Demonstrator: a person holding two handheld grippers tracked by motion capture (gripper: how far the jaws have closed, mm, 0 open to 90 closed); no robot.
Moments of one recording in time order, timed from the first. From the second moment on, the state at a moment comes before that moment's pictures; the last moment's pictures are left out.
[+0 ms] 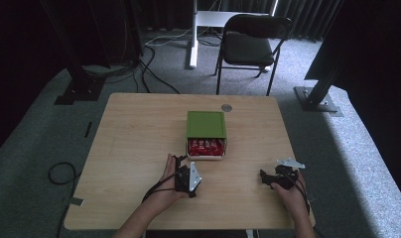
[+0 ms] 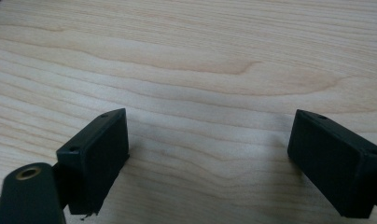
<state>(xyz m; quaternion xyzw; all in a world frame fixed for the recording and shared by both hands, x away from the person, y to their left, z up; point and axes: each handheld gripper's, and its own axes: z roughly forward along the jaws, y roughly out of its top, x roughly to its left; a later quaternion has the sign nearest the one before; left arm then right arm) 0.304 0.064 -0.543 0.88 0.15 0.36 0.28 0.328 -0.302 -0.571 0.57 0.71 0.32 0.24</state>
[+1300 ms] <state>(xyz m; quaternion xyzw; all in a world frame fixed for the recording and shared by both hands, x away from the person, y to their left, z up) 0.320 0.021 -0.558 0.85 0.01 0.48 0.20 0.328 -0.303 -0.571 0.57 0.71 0.32 0.24</state>
